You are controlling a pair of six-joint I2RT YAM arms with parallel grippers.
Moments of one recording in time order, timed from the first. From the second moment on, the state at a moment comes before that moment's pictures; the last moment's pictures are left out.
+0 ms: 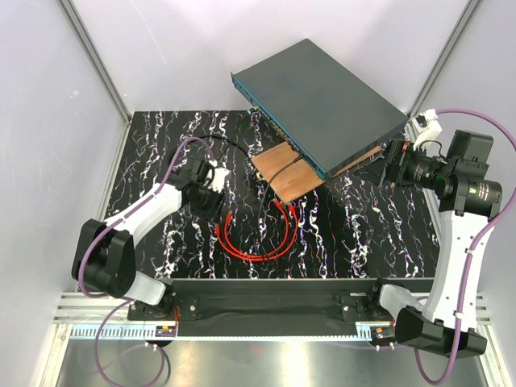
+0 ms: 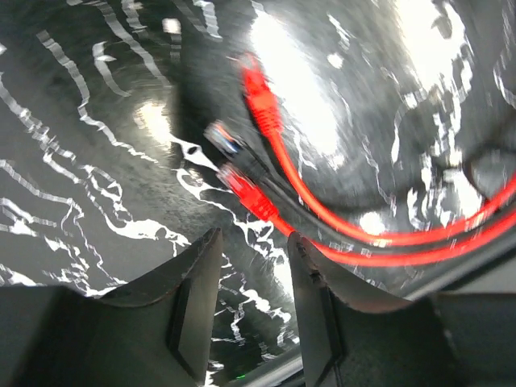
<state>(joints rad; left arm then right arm) -0.38 1.45 0.97 -0.71 0.24 0.09 -0.27 1.06 1.49 -1.09 -0.90 0.06</state>
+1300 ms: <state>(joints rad) -0.43 1.37 1.32 -0.70 -0.01 -0.14 -0.27 1.13 1.55 -1.12 -0.91 0.01</state>
